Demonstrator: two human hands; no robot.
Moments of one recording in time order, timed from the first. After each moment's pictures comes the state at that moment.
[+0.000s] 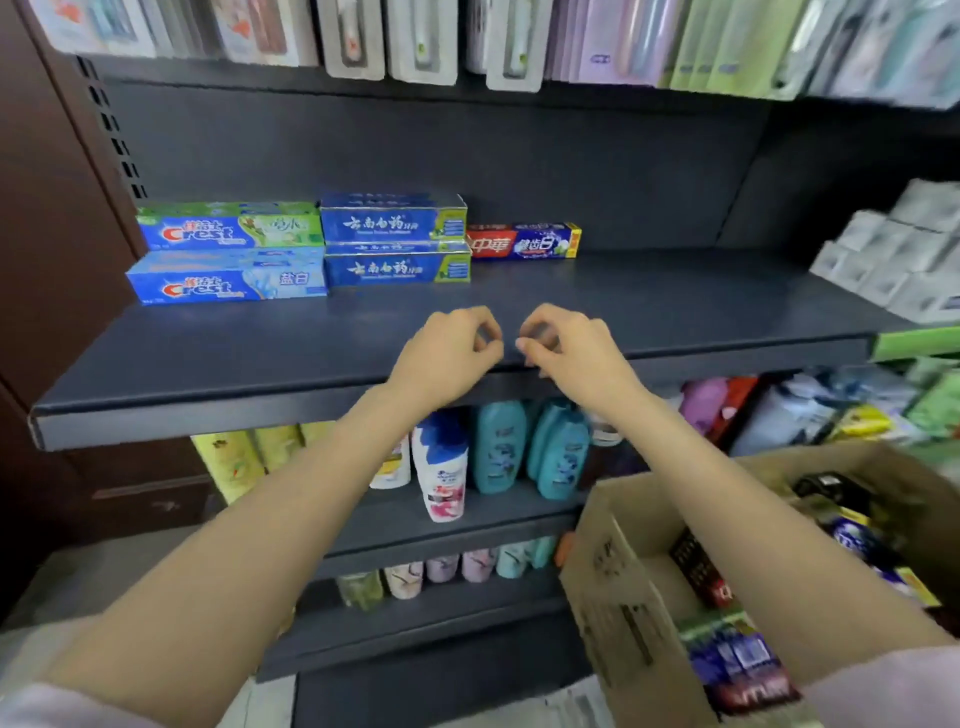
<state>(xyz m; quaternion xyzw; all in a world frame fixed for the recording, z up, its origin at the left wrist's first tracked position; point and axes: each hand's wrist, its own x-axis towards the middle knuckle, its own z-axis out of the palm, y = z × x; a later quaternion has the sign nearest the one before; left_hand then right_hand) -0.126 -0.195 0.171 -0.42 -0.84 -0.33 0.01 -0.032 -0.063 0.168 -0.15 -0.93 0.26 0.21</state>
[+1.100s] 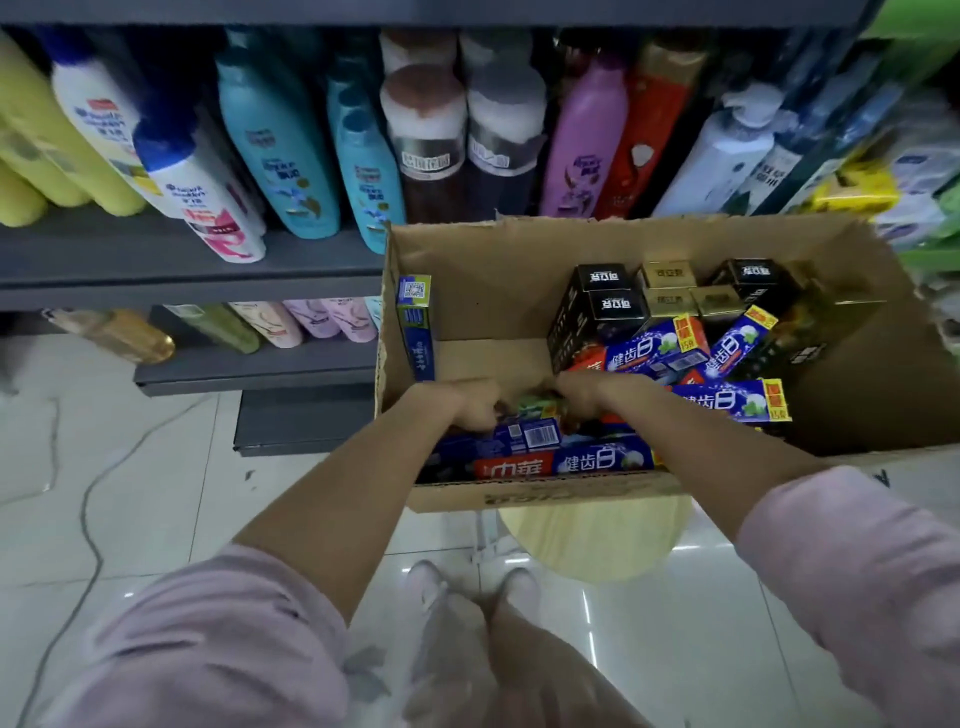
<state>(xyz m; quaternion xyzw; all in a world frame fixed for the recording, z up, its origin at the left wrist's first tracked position) 0.116 0.017 -0.113 -0.38 -0.78 -0.02 -0.50 0.190 0.171 -0.120 -0.12 -0.88 0.16 -0.44</state>
